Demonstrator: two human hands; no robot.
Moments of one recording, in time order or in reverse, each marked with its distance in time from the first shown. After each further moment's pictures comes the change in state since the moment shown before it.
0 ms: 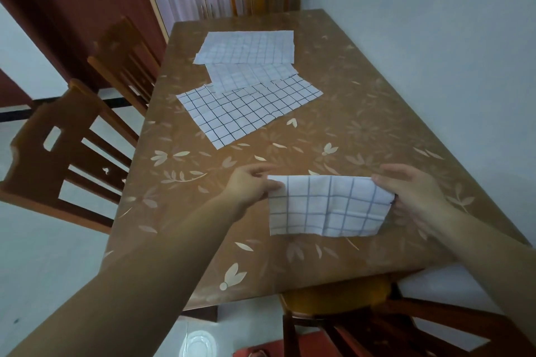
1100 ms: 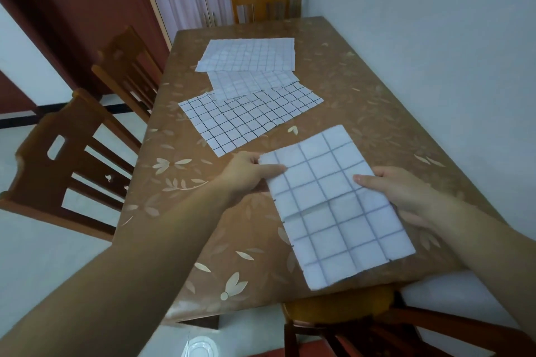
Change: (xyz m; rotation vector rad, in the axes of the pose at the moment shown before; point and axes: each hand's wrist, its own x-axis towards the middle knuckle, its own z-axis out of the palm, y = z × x) left_hand 0.005 0.041 -0.012 0.060 -0.159 0.077; right_hand -0.008 -0.052 0.012 0.060 -0.415 0.076
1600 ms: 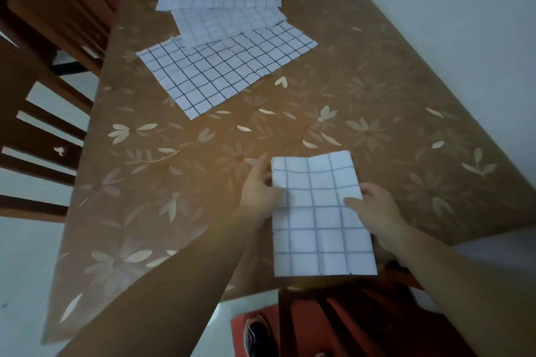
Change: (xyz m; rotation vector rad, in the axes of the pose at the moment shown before) left_hand 0.048 -0.134 0.060 -0.059 0.149 -0.074; right_hand 0.049 0.131 0.037 -0.101 0.304 0.167
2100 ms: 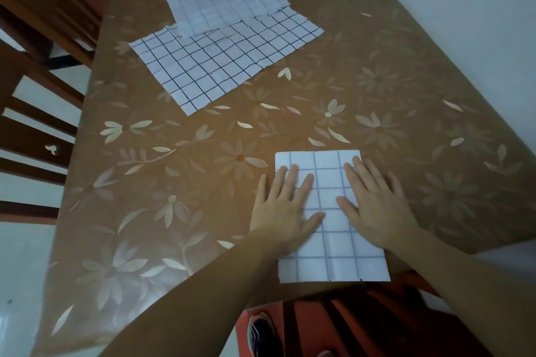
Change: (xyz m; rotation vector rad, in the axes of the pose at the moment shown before) left_hand 0.002 -0.035 0.018 1.438 -0.192 0.453; right_hand 0.032 0.021 0.004 -1.236 0.045 -0.502
